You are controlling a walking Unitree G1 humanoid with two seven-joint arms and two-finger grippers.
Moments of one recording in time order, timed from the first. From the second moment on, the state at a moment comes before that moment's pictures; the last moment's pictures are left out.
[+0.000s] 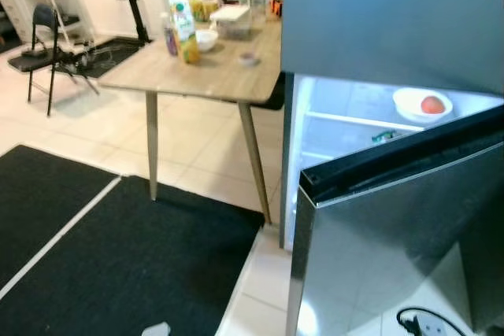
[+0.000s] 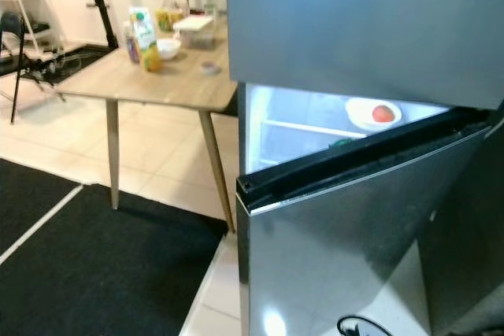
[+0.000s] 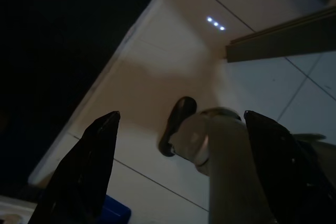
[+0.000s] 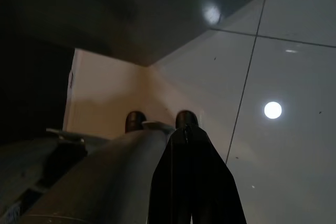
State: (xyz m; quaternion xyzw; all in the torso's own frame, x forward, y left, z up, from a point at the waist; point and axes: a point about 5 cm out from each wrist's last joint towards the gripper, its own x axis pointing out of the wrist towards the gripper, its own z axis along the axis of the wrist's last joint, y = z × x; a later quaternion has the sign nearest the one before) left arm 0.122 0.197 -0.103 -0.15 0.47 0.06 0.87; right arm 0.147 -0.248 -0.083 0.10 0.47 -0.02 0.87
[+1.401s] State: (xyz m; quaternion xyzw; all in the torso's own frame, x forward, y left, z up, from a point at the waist) left arm 0.115 0.196 -0.106 -0.14 0.49 0.06 0.86; right arm 0.287 -0.146 0.044 0.12 0.15 0.54 0.82
